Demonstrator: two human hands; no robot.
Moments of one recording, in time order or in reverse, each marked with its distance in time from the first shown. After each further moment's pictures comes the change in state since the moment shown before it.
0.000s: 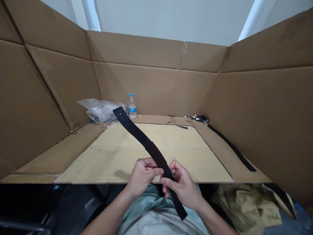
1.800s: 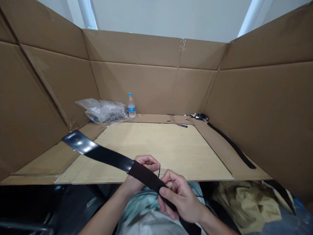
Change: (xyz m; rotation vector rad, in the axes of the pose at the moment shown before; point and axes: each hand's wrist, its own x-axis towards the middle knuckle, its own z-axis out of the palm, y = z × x) left_hand 0.005 0.003 -0.009 0.010 0.032 -0.024; right_hand -0.016 -0.003 0.014 0.143 -0.274 0.103
